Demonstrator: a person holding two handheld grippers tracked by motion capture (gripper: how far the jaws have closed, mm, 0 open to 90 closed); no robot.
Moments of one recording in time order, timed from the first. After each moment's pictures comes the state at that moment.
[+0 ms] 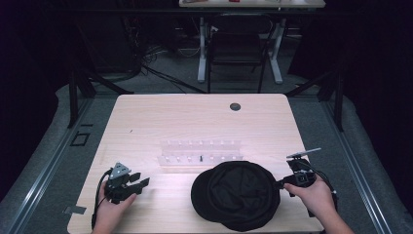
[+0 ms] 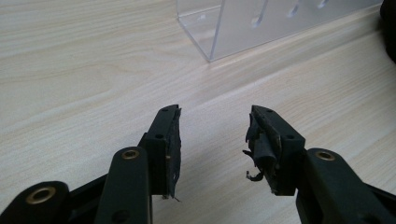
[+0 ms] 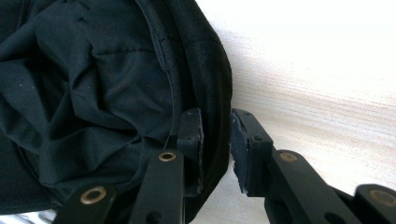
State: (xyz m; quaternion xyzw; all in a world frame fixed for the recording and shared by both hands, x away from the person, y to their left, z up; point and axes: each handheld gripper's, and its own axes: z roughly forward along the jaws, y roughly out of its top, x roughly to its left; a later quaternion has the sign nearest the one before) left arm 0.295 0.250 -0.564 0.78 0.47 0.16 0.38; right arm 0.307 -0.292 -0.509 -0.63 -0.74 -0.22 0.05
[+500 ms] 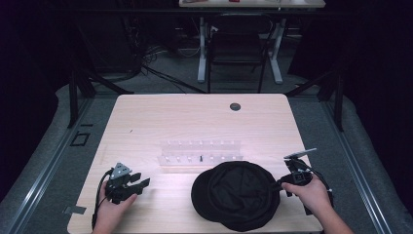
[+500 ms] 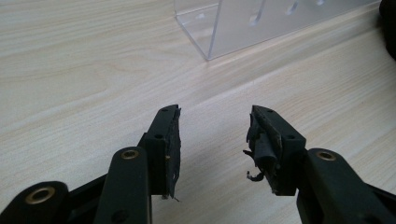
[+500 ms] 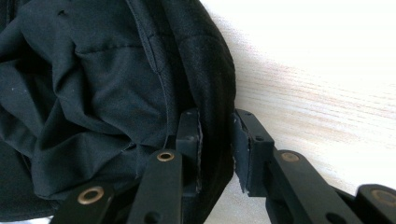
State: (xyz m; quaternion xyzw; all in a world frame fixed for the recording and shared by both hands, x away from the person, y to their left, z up) left arm 0.295 0.248 -0.564 0.78 0.47 0.16 0.38; right arm 0.319 -0.294 -0.529 -0.65 -0.72 -0.22 0.10
